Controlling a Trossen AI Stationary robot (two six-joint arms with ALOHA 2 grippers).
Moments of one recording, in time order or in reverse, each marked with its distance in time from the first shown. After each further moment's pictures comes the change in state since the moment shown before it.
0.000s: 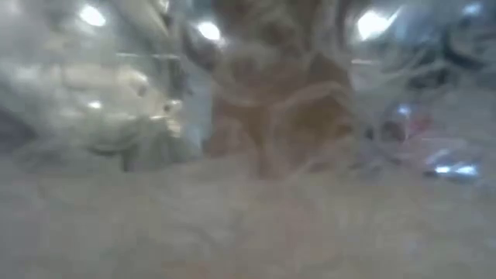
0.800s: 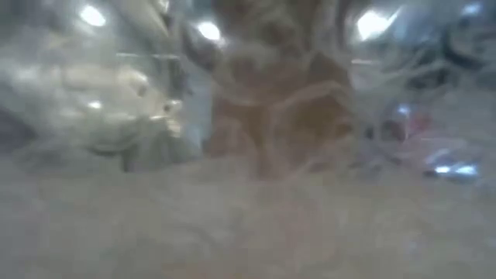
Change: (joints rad) left arm -0.194 0.289 -0.011 -0.022 -0.145 0.040; right arm 0.000 0.000 0.000 0.000 0.000 0.000
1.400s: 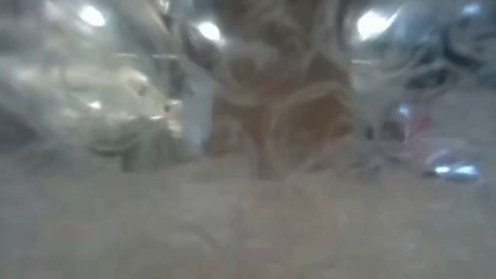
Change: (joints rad) left arm -0.287 0.014 -0.243 0.134 0.013 -0.287; right arm 0.000 0.000 0.000 0.000 0.000 0.000
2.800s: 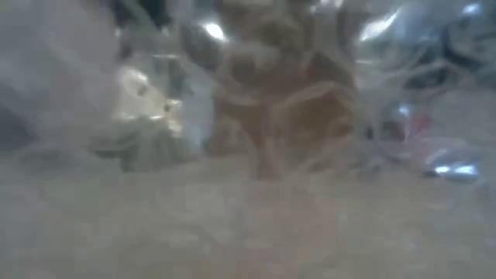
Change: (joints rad) left arm 0.455 0.373 0.294 0.192 -0.084 0.367; right arm 0.000 0.000 0.000 0.000 0.000 0.000
